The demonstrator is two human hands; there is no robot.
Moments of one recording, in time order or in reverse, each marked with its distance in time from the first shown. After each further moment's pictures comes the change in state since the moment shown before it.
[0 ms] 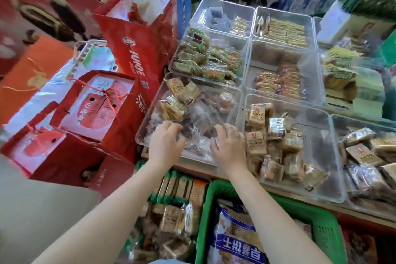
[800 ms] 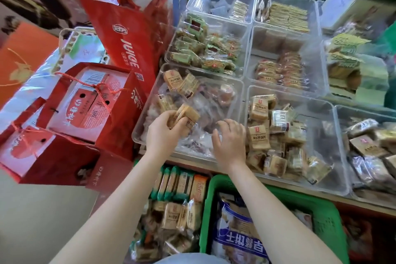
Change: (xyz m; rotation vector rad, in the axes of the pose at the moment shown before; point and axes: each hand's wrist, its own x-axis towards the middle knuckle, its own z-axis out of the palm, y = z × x) left_hand 0.018 0.005 -0.022 -0.438 -0.086 -0.287; right_hand 0.006 -0.005 0.021 0.203 0.122 0.088
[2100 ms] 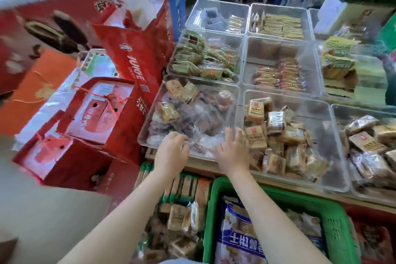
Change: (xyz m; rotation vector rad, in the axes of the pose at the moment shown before) left_hand -0.041 -0.013 0.024 0.418 -0.079 0.207; right_hand -0.023 0.009 -0.021 -0.177 -0.167 0.121
